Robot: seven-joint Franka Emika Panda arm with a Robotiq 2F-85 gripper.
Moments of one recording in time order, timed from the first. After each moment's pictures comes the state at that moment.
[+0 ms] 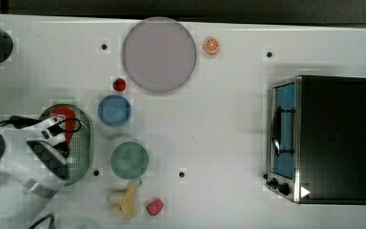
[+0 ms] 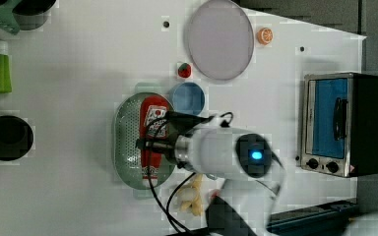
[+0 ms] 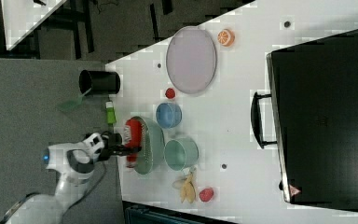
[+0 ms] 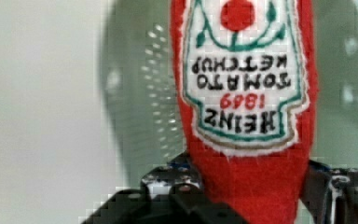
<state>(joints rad) 0.03 0.44 0.70 -2.10 -0.26 0.86 0.30</state>
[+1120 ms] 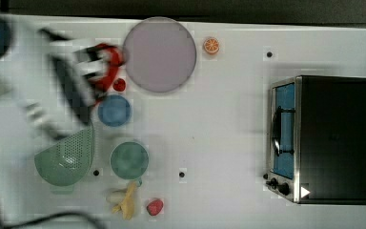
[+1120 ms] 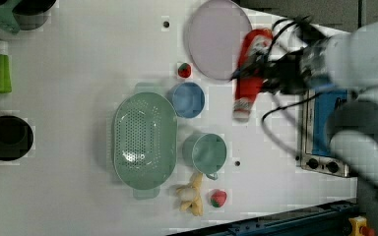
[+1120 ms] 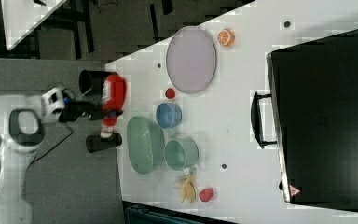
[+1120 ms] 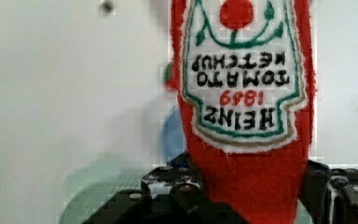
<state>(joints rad) -0.08 0.34 0.50 -1.67 -0.19 0.34 0.13</state>
